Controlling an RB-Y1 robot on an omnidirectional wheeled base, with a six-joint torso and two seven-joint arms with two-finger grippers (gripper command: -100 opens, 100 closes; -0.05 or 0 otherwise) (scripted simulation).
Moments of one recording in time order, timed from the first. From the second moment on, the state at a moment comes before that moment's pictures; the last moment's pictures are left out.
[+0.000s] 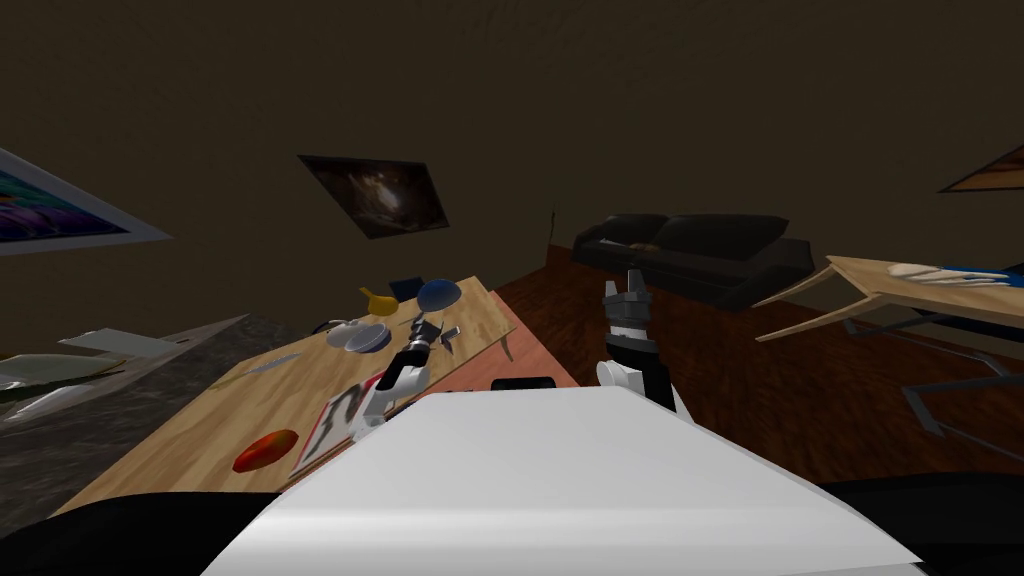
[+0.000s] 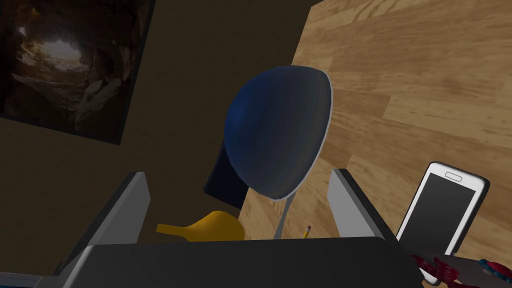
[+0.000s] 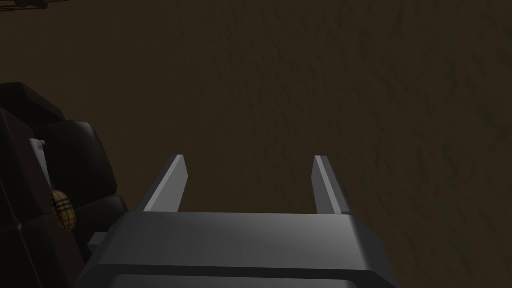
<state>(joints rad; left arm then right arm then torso) 0.41 0.27 0.22 -1.93 0.25 0.13 0.48 0.55 0.01 -0.04 -2.28 -0.09 -0.44 0.05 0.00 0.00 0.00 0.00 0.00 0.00</state>
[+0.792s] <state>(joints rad) 0.36 0.30 0.32 -1.82 0.33 0.36 0.66 0.55 0.01 -0.04 -2.28 -0.09 -0.44 0.05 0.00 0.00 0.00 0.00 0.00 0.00</state>
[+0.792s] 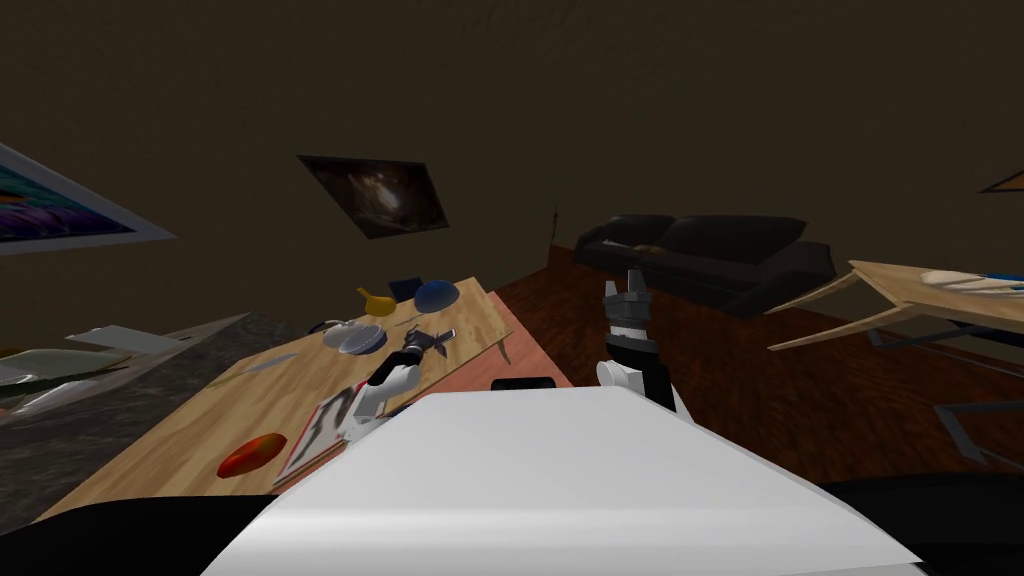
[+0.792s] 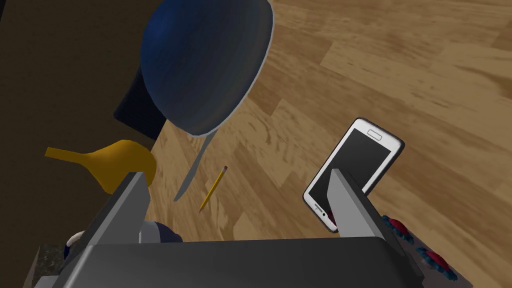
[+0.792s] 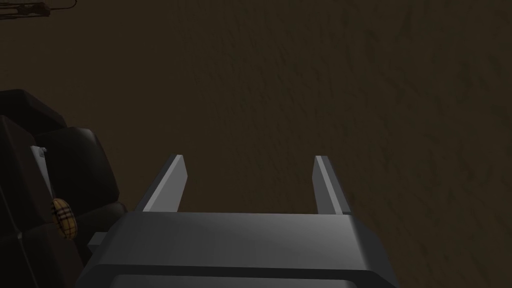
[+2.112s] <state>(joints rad) 0.29 0.32 0.48 -1.62 0.49 0.74 0.96 0.55 0.01 -0.04 -2.28 -0.09 -0.44 0.05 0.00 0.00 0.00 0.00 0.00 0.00</state>
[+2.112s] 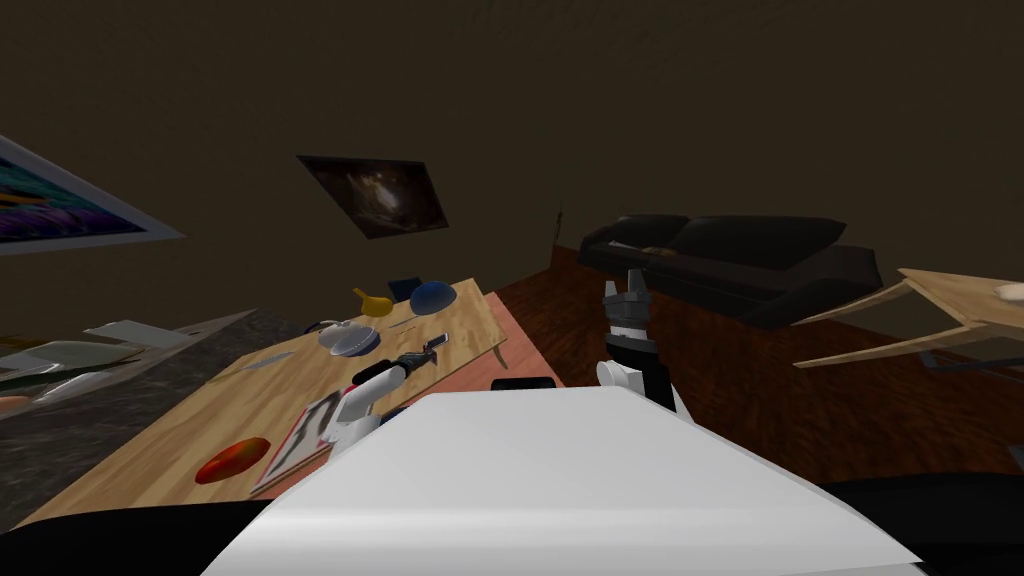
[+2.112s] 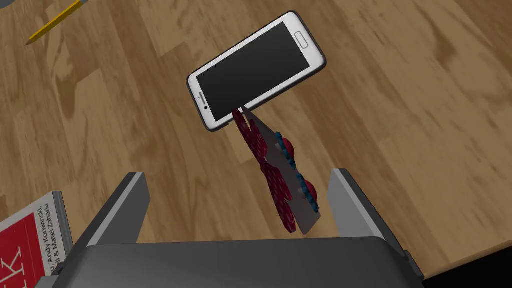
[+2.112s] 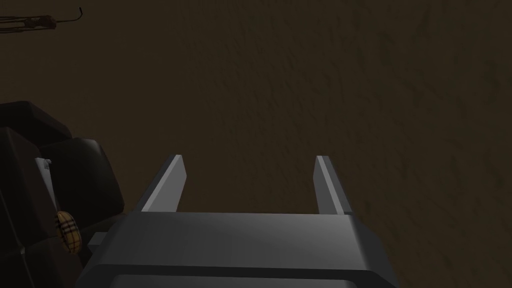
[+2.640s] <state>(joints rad) 0.26 0.32 0.54 -1.55 0.54 0.89 1.07 0.55 0.01 -0.04 -2.28 -0.09 -0.44 0.05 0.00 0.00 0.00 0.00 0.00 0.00</state>
